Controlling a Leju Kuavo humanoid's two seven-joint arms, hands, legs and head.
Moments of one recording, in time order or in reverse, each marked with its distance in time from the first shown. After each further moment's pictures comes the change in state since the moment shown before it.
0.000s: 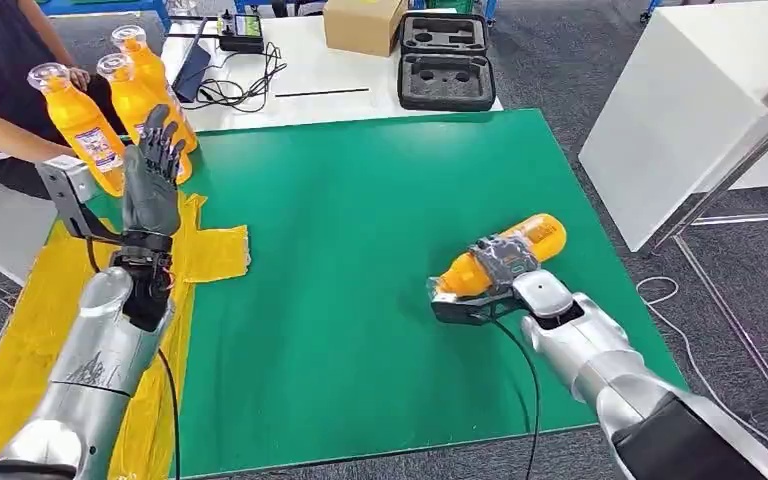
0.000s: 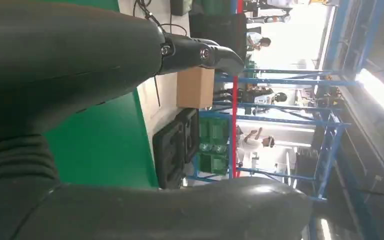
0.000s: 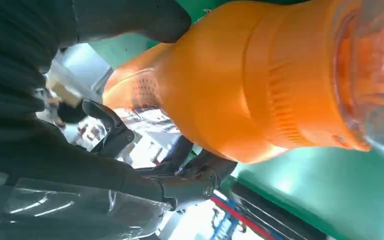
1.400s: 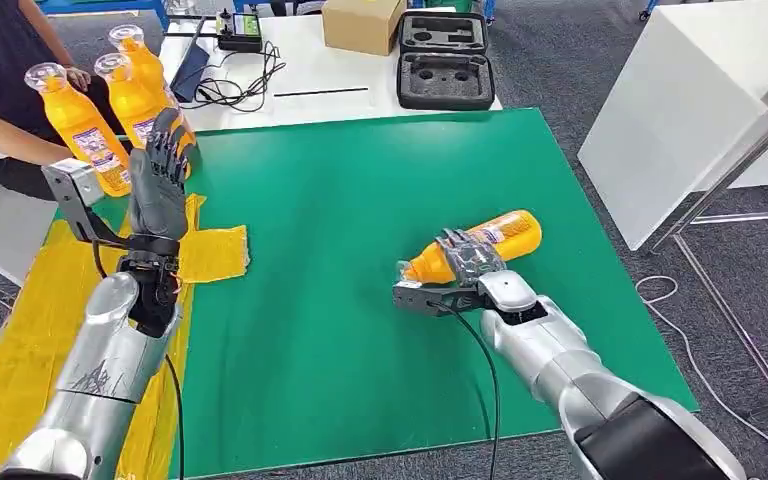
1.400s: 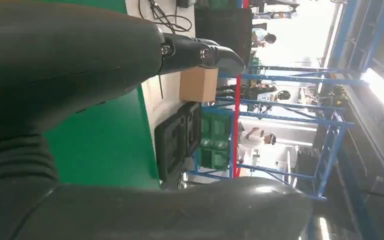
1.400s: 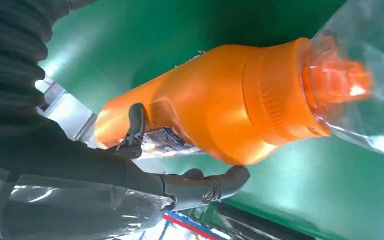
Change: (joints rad) left arm 0.032 -0.013 -0.017 -0.055 0.022 0.035 0.029; right arm 0.001 0.148 -0.122 0.004 -0.055 0.053 0.033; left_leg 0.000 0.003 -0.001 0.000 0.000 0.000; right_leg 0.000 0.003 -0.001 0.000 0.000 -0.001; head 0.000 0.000
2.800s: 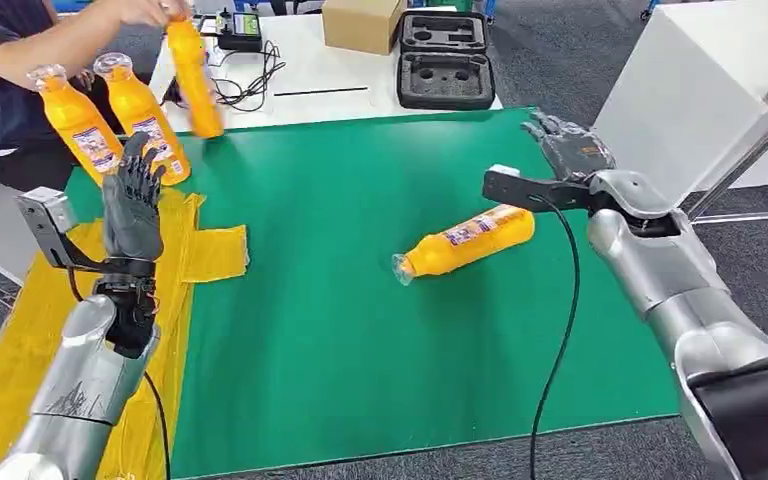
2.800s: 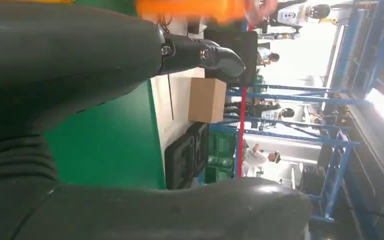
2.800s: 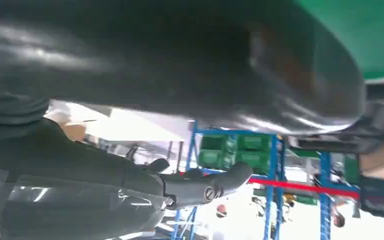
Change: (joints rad) left arm 0.080 0.069 0.028 -0.033 0.038 0.008 -0.040; right arm -0.164 -0.310 -0.137 -0.305 -0.122 0.154 -0.135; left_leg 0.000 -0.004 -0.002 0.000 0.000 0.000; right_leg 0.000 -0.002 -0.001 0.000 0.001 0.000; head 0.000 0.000
